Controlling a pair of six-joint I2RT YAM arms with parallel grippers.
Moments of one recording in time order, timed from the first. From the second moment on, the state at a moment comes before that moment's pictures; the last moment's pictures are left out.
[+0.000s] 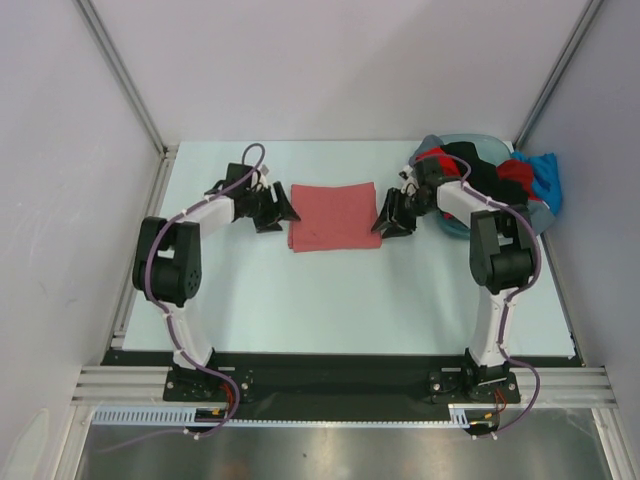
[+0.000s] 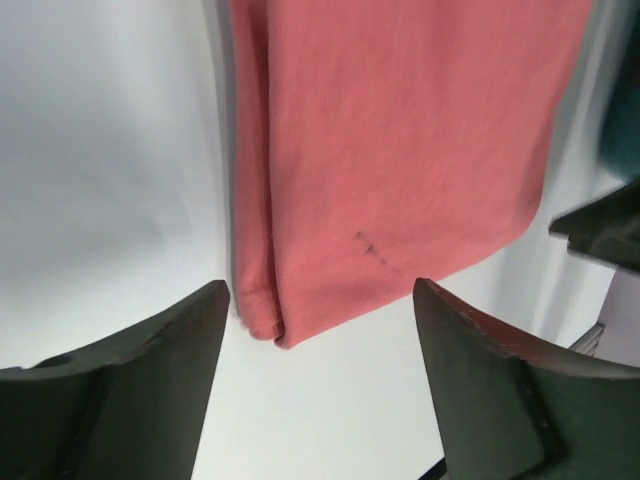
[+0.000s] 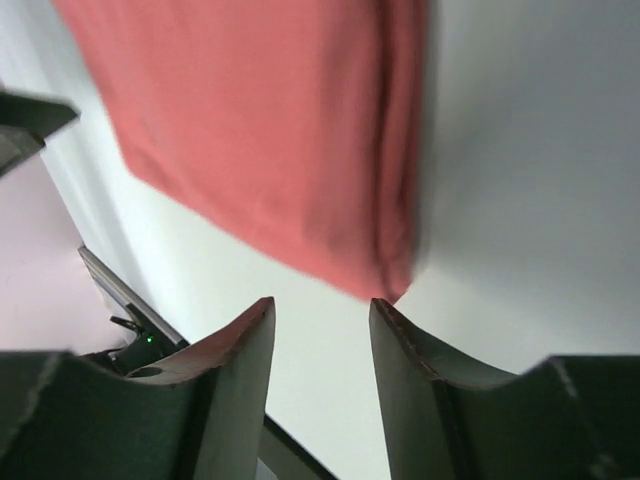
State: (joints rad) left arm -0.18 1.90 1.25 -0.29 0.49 -0.53; right arm 0.20 2.05 1.46 -0.56 -0.63 0.42
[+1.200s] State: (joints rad) left arm -0.15 2.34 1.75 -0.30 0.58 -0.43; right arm 0.17 1.58 1.12 -0.65 -0.65 0.39
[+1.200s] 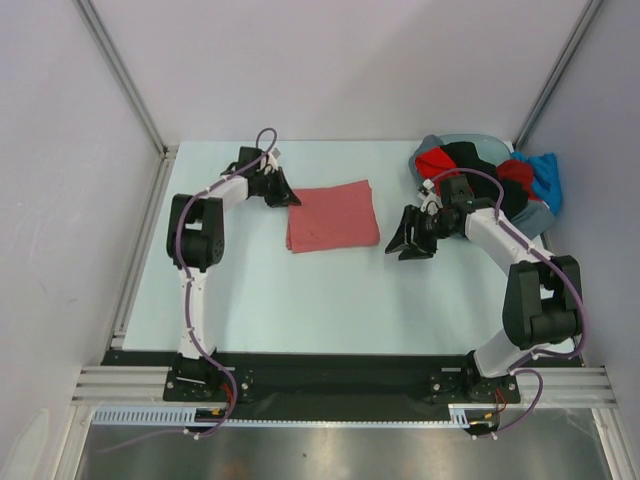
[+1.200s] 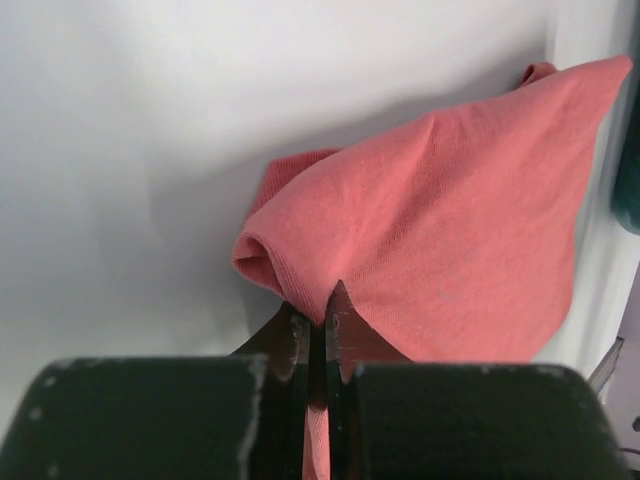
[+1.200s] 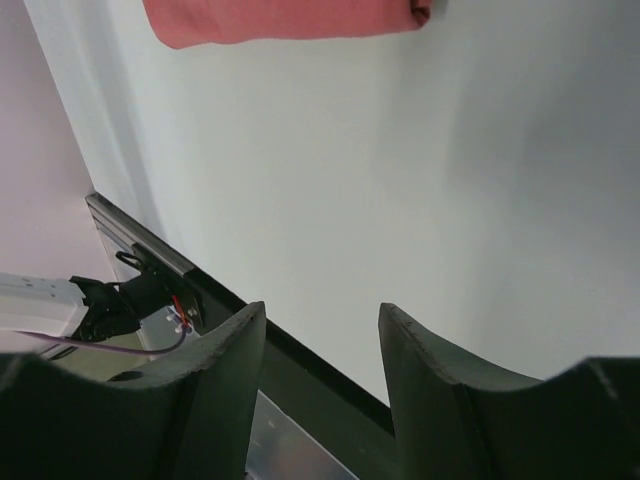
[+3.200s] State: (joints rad) left arm 0.14 2.63 2.35 -0.02 -0.33 0.17; right arm 0.32 2.10 1.76 -1.07 -0.51 0.40
